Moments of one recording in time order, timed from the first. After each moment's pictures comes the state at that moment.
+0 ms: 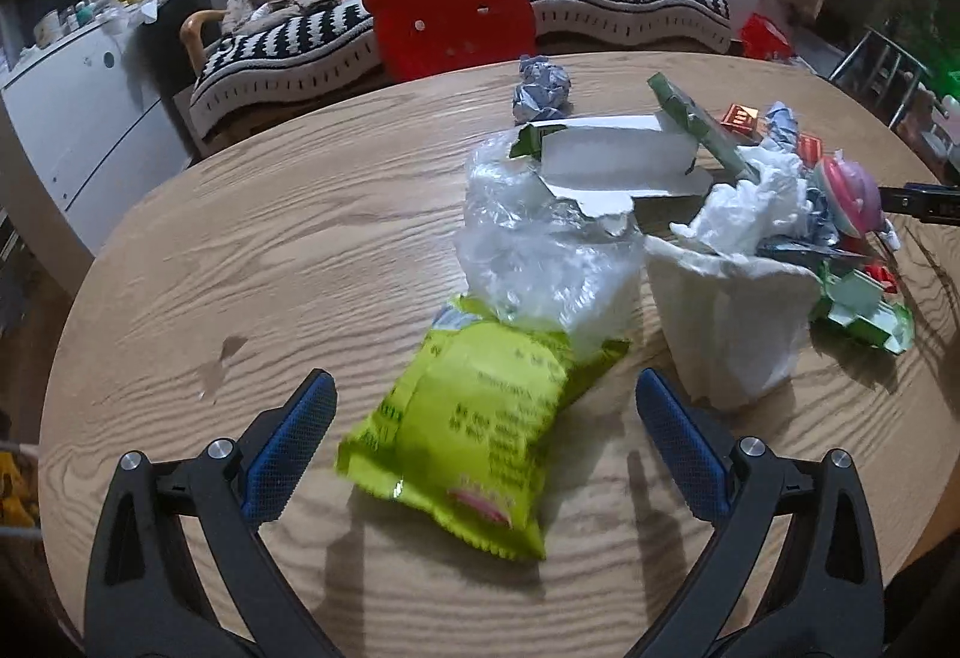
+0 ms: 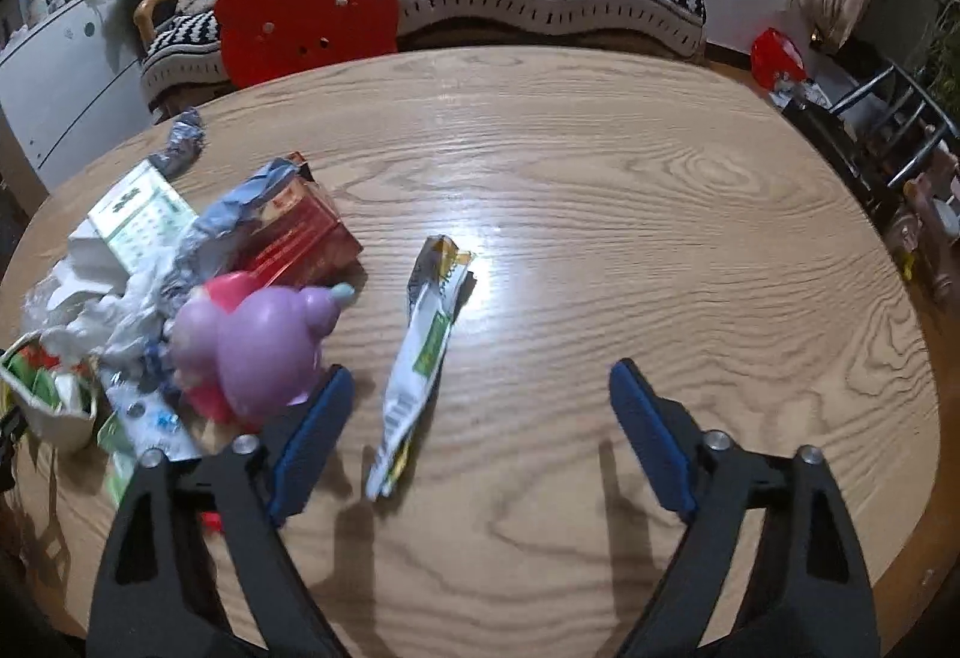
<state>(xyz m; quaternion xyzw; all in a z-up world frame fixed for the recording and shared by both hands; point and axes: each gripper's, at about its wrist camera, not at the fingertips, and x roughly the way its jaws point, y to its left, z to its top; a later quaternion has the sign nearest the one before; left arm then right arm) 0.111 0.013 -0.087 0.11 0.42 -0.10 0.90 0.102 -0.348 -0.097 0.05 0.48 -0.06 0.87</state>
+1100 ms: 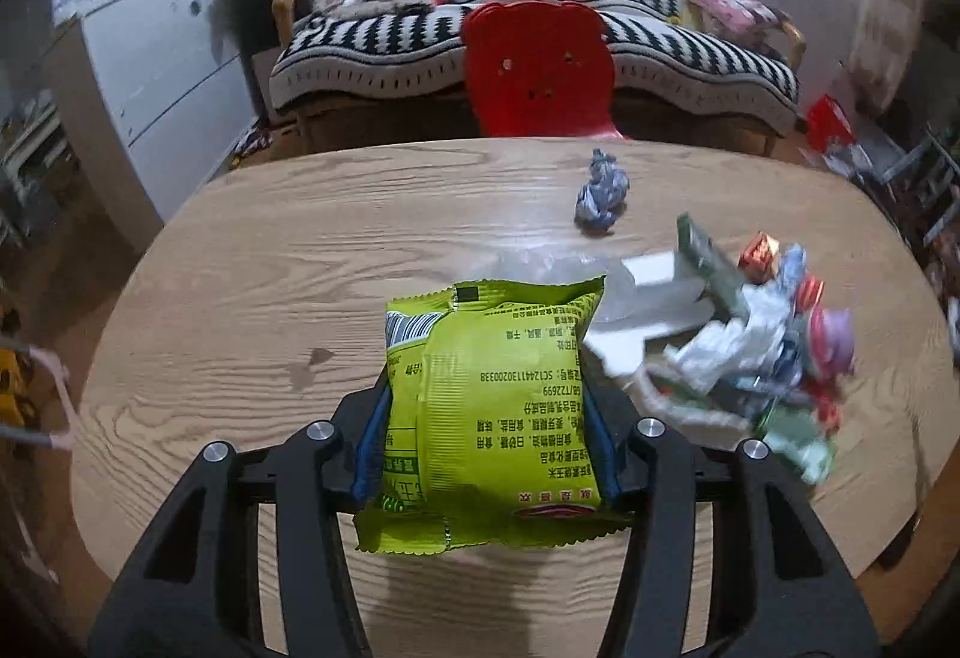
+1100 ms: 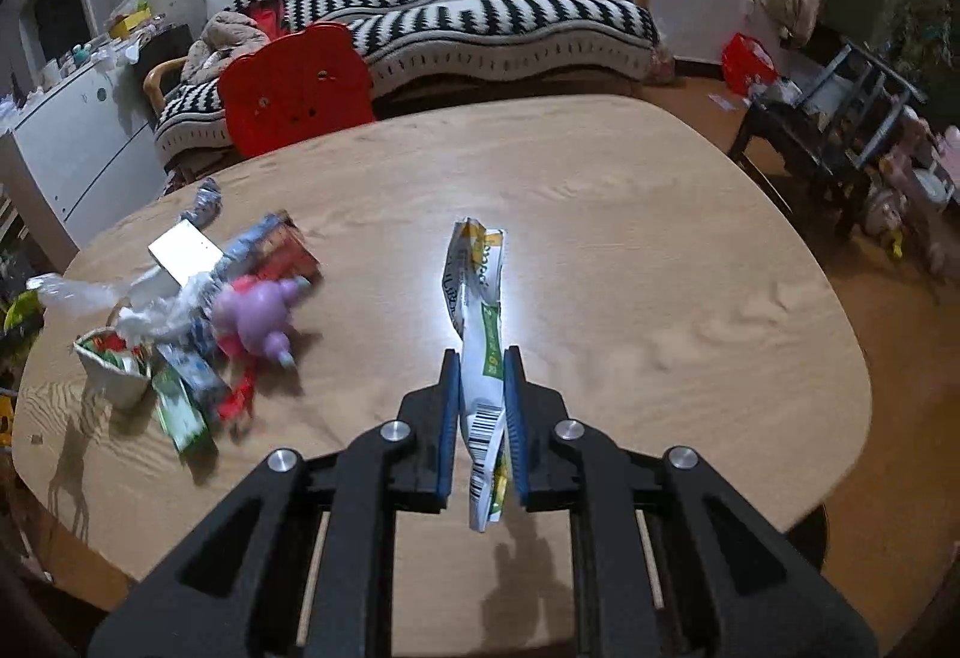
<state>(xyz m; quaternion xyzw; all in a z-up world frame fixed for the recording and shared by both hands) 0.105 0.021 -0.003 0.00 0.42 -0.01 0.91 -0.033 -0.438 -0.029 0.08 0.42 -0.08 0.90</state>
